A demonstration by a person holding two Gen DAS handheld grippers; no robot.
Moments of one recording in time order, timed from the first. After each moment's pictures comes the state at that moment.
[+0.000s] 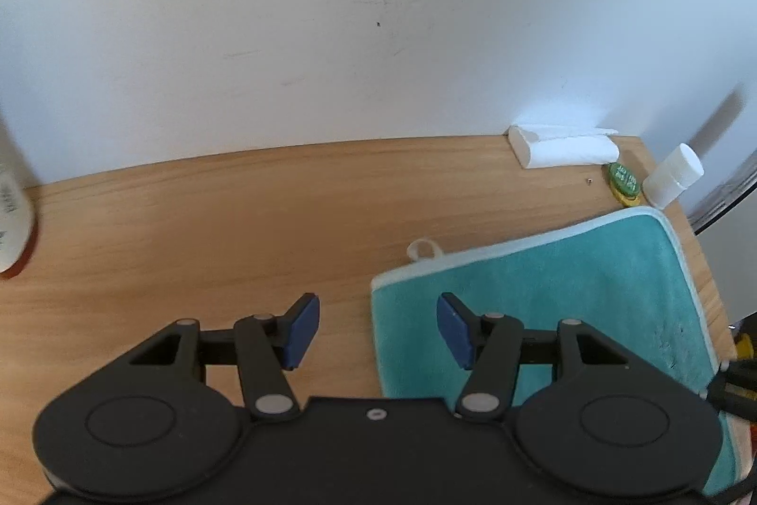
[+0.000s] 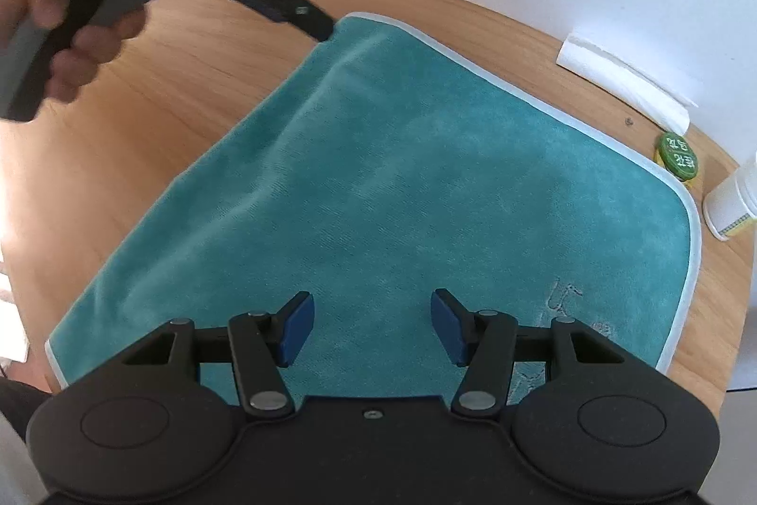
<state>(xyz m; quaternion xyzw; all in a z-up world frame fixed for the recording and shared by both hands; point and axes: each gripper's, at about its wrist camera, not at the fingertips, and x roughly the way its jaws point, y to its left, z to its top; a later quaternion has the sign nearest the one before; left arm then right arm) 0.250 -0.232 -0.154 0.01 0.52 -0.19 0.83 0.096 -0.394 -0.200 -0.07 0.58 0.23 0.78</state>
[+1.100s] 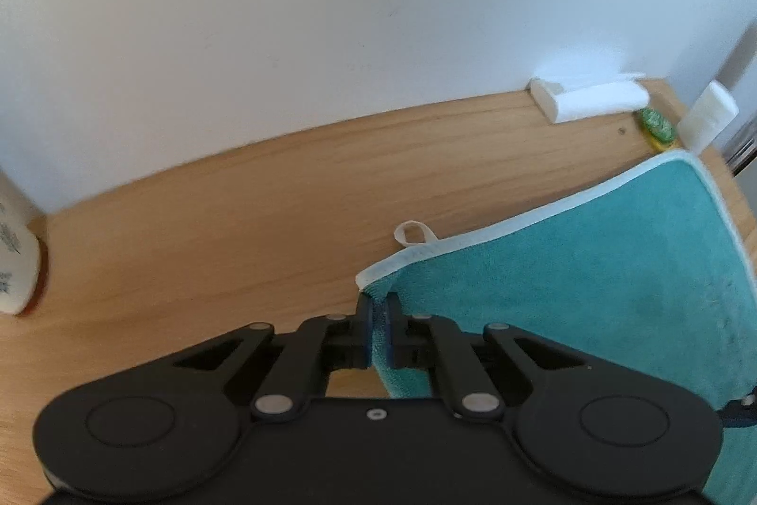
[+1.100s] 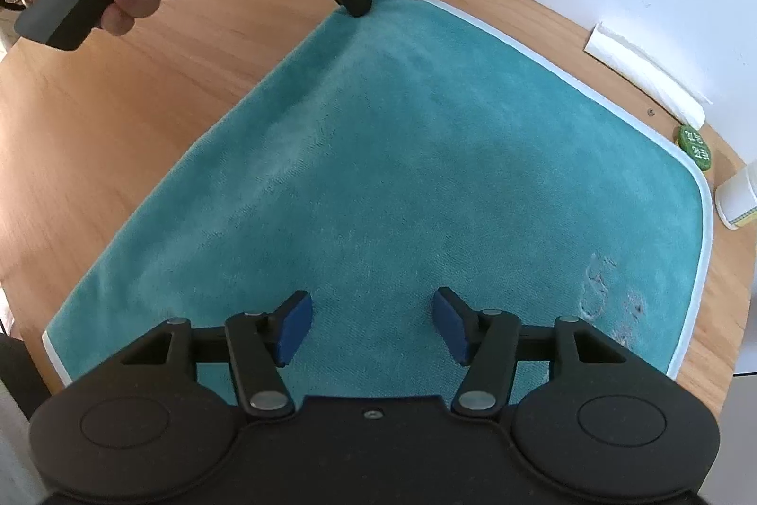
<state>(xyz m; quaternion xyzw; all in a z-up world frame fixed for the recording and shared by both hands) 0.247 -0.250 -0.167 0.13 0.52 -0.17 0.82 0.075 -0.363 -0.203 -0.12 0.59 0.22 0.77</state>
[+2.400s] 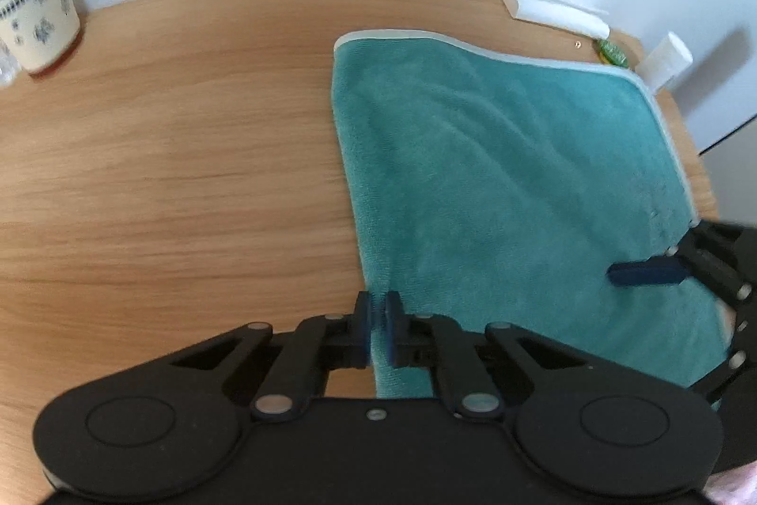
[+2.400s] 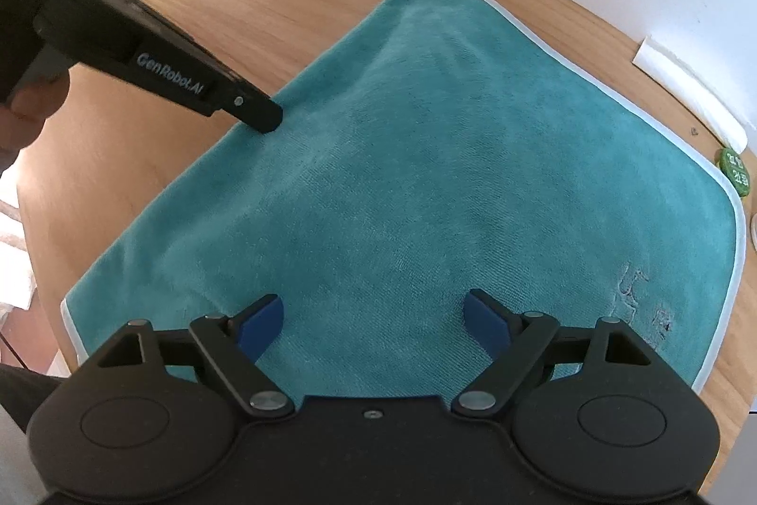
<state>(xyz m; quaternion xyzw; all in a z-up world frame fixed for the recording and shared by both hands) 0.126 -0.219 -0.168 0.03 0.59 -0.14 0.80 0.068 -0.359 -0.202 -0.12 0.59 0.28 0.75</state>
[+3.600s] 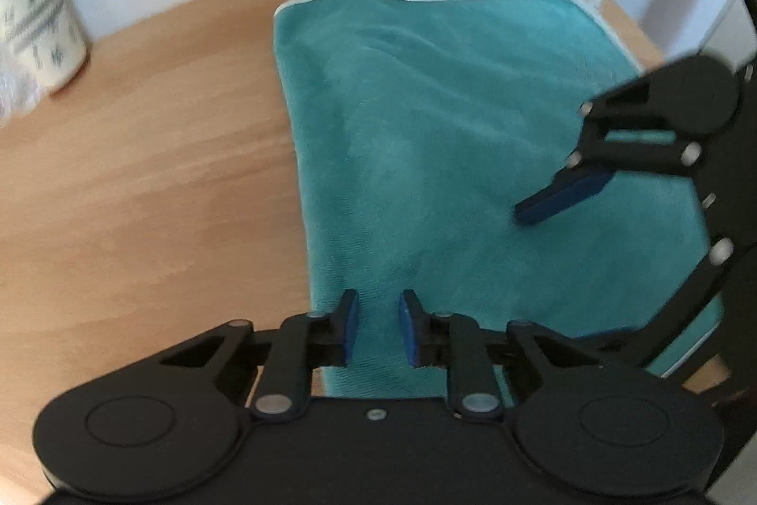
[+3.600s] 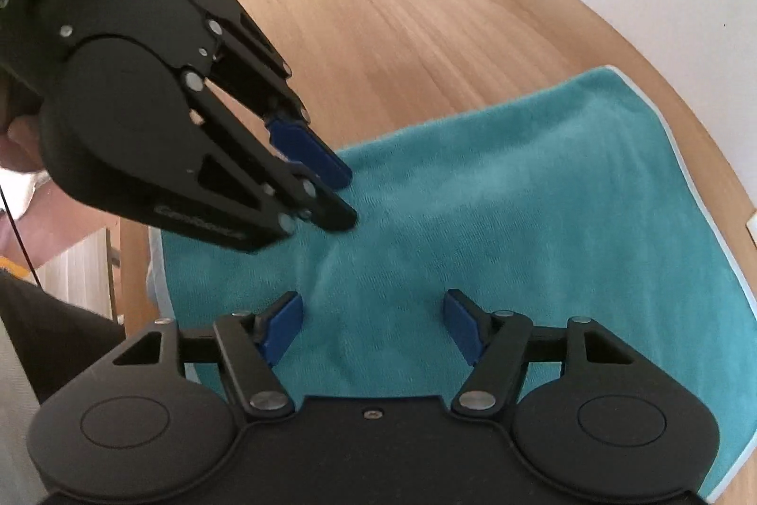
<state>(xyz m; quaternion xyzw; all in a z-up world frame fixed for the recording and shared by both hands) 0.035 -0.264 -0.166 0.14 0.54 -0.13 0.82 0.029 -0.330 -0.192 -0.24 0.50 0.47 0.69</state>
